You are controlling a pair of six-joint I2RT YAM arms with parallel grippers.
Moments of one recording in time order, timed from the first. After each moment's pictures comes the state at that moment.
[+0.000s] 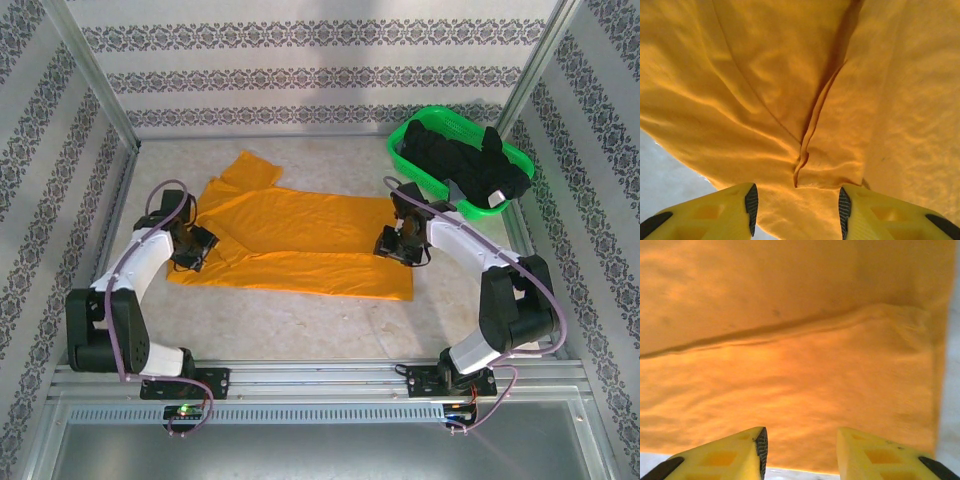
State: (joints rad) left arm 0.03 1.42 0.93 -0.76 0.16 -1.04; right arm 0.30 1.55 1.07 -0.82 -0.22 0.63
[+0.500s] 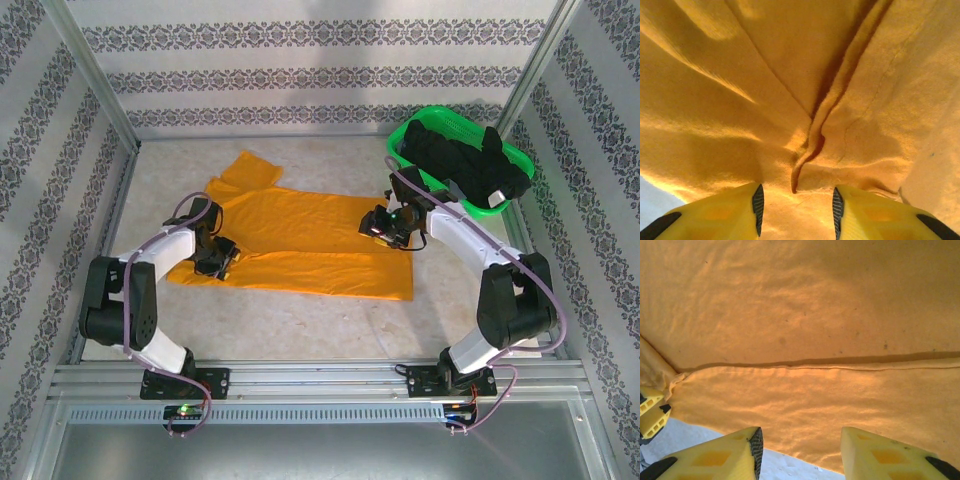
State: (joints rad) left arm -0.09 1.57 0.89 -0.66 0.21 -1.22; right arm 0.30 1.58 1.16 -0.73 -0.39 0.67
